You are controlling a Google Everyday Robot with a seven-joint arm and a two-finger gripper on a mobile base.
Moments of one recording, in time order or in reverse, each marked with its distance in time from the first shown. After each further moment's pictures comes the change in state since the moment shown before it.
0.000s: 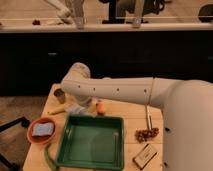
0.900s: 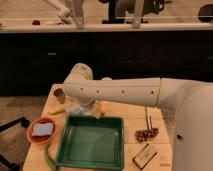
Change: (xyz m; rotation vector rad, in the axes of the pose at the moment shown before) arm 0.005 0.037 -0.017 -0.012 0.041 -0.015
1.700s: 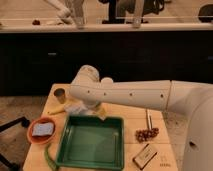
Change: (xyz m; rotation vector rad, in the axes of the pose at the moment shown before) arm 0.010 0.019 -0.001 -0.002 0.015 0.030
